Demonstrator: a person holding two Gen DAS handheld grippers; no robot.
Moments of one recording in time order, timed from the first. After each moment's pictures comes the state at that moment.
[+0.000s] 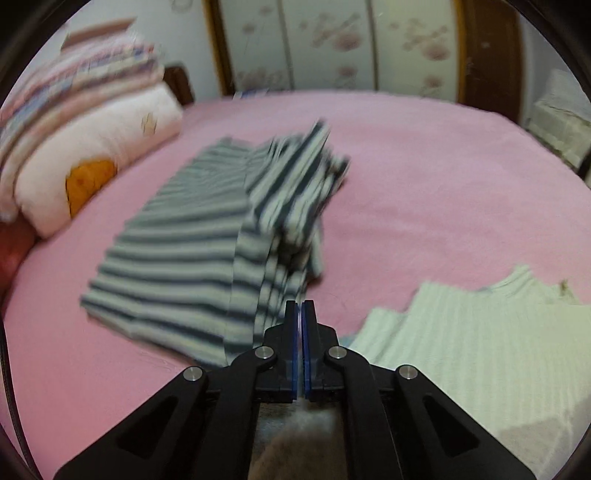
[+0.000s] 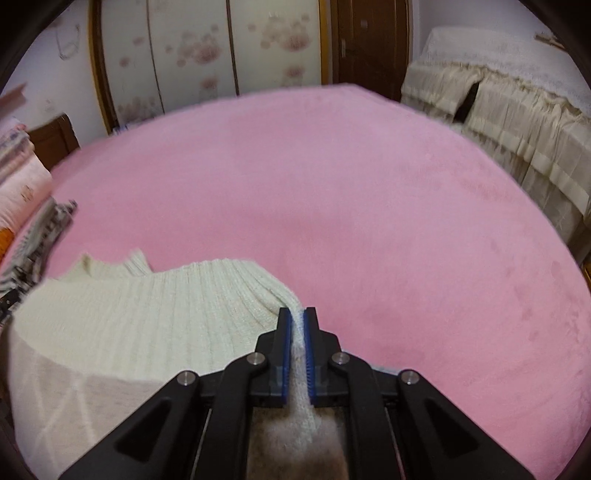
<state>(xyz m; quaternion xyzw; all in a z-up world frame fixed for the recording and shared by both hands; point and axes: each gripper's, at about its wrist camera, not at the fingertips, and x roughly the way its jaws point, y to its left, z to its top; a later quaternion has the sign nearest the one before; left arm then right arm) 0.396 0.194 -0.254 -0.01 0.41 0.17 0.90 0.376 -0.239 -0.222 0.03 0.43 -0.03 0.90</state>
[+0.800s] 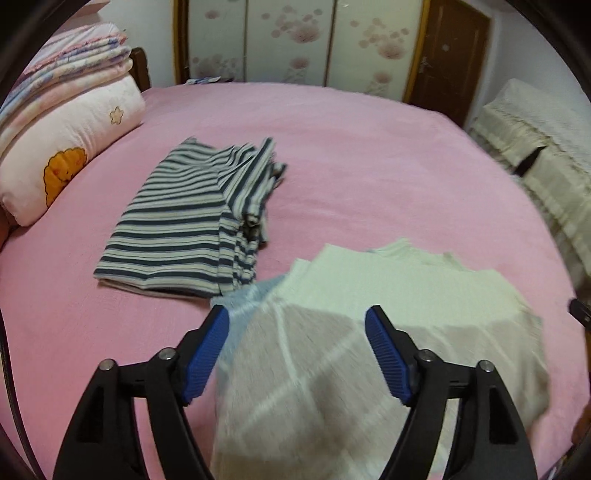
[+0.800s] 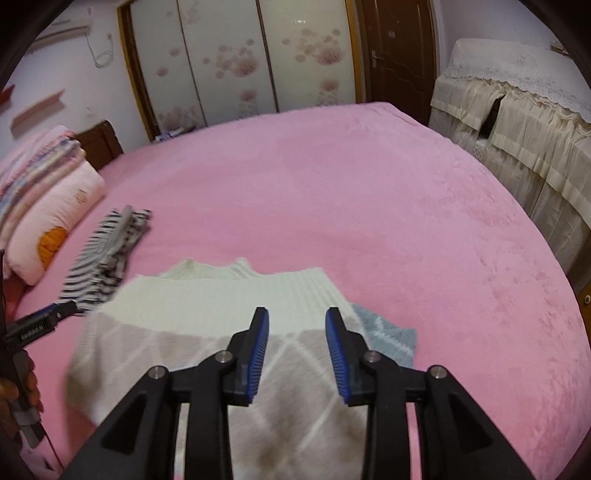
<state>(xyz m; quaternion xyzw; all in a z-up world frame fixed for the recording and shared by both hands) 0.297 0.169 -0.150 -0.05 0.43 0.03 0.90 0.291 -0.205 -0.110 0.05 0.40 0.05 0.91</state>
